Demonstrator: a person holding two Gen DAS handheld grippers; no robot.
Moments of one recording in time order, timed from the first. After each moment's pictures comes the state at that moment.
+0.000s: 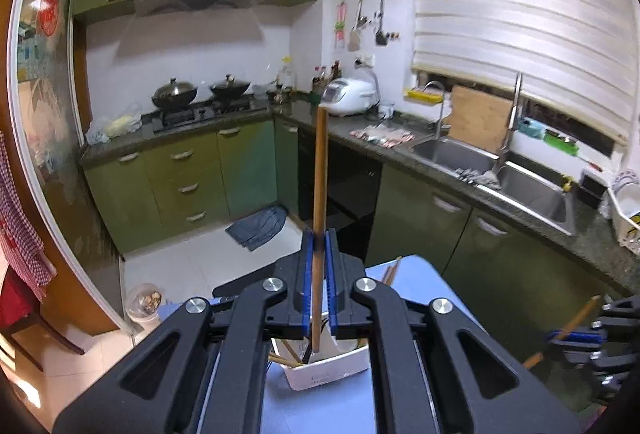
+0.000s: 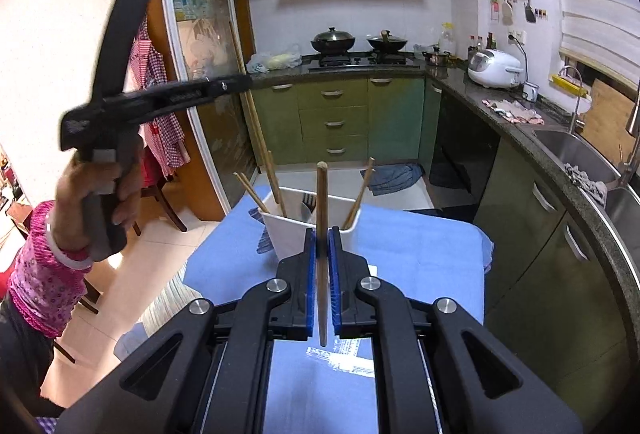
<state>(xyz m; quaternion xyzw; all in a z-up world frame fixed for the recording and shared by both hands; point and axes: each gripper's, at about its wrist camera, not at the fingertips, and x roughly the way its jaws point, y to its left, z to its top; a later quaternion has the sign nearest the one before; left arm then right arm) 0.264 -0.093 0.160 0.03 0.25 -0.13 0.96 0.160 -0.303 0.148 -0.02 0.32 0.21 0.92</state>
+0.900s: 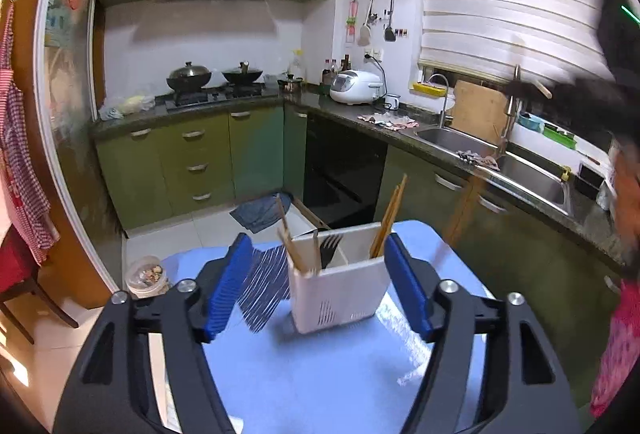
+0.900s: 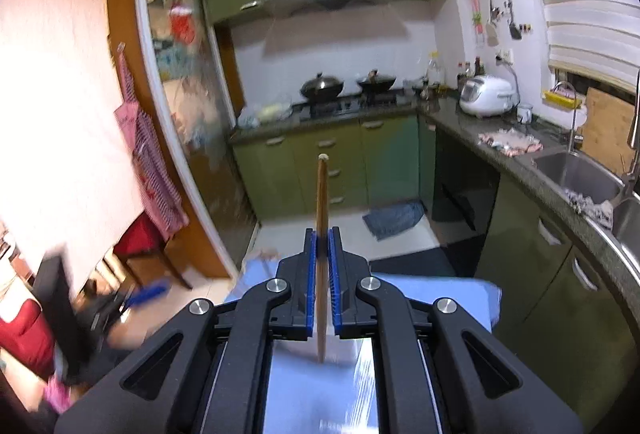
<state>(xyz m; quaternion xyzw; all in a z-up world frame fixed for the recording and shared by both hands) 0.165 -0.046 0.088 0.01 0.24 -0.12 0.96 0.237 -0.296 0.213 0.05 0.24 0.20 0.95</state>
